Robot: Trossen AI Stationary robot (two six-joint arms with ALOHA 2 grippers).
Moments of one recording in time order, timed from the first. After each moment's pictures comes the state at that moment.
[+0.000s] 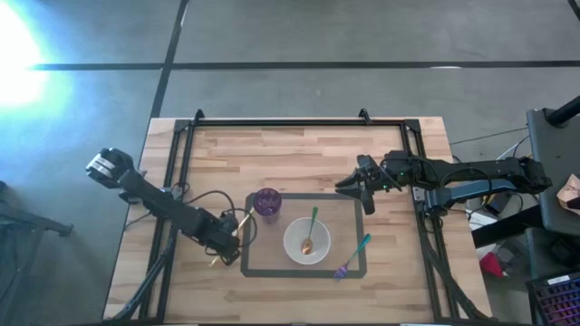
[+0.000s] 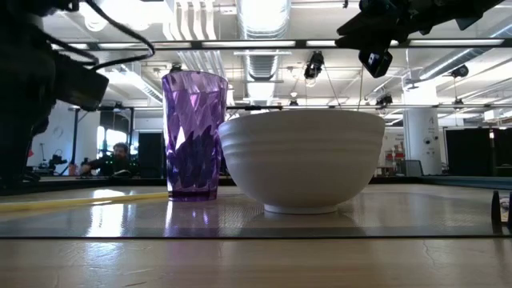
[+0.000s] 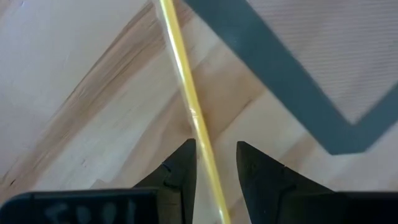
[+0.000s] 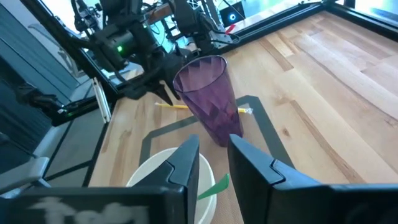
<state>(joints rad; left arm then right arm) -0.53 1.39 0.76 -0.69 -0.04 -1.27 -0.06 0.94 0.62 0.00 -0.13 0.43</state>
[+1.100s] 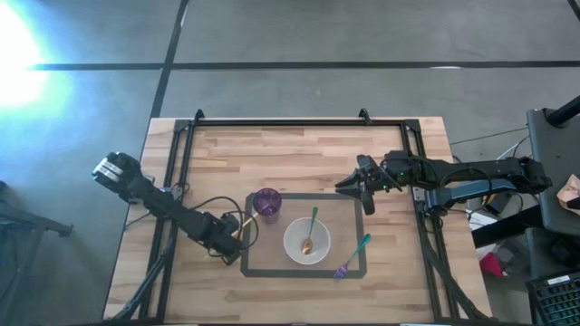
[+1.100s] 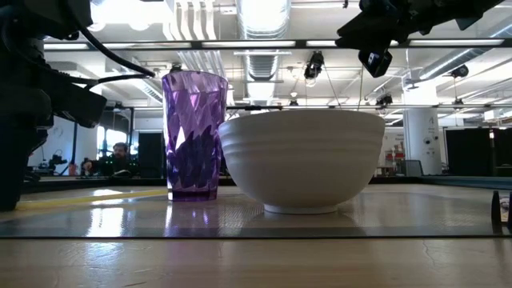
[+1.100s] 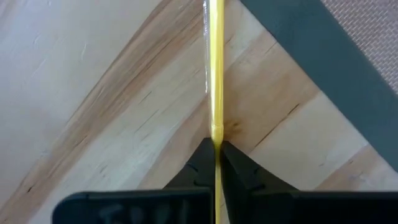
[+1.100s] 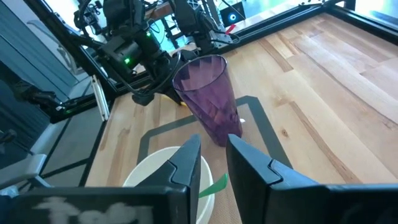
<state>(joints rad) -0.53 1.51 0.74 -0.72 -0.04 -1.27 -0.06 0.94 0.62 0.00 -0.13 0.41</state>
